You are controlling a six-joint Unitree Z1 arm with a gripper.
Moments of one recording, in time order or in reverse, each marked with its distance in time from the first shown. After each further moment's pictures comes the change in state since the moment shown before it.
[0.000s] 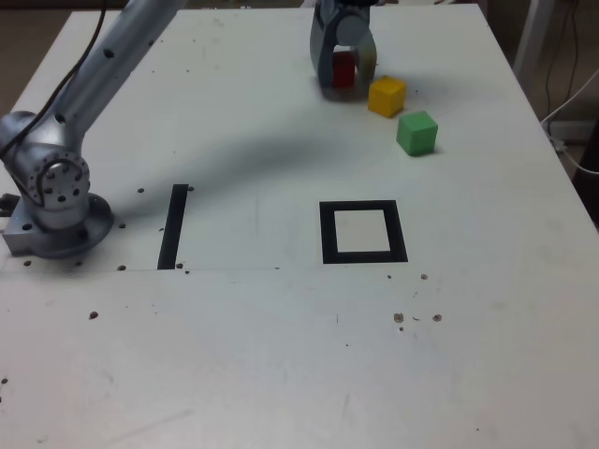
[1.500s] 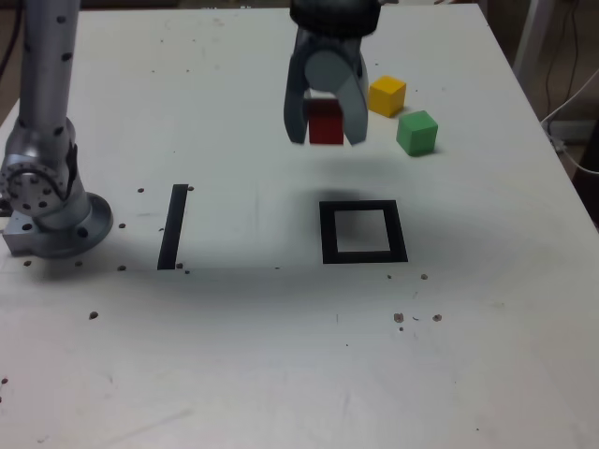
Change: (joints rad) arm -0.568 -0.596 0.814 -0.230 -0.109 -0.296
